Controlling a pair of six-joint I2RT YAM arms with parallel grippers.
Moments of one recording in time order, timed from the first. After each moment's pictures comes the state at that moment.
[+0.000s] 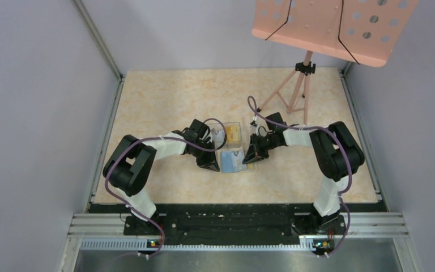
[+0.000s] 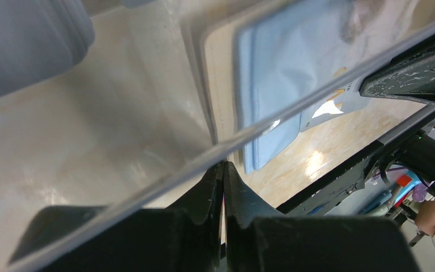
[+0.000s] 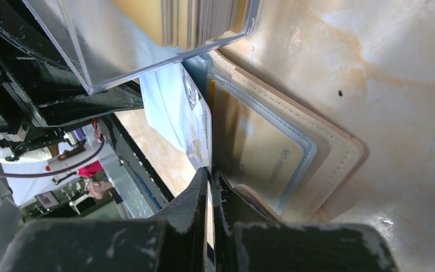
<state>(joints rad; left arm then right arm) -0.54 1.72 0.88 -0.33 0.46 -0.61 0.41 1.84 0.92 -0.21 -0.80 0.41</state>
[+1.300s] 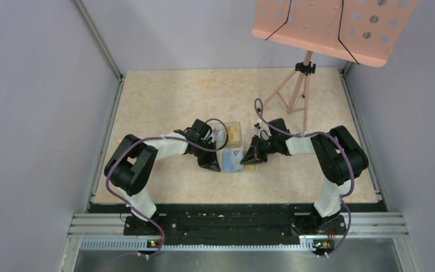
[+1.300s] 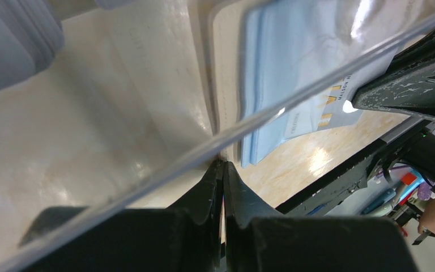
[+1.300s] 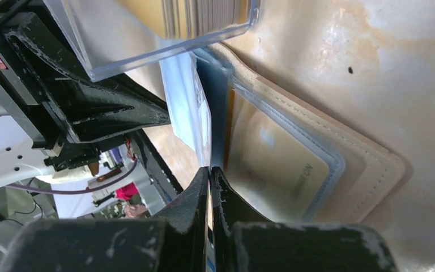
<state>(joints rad) -0.56 1.73 0.90 -0.34 0.45 -0.60 0.42 1.78 0.76 0.07 -0.81 0.66</state>
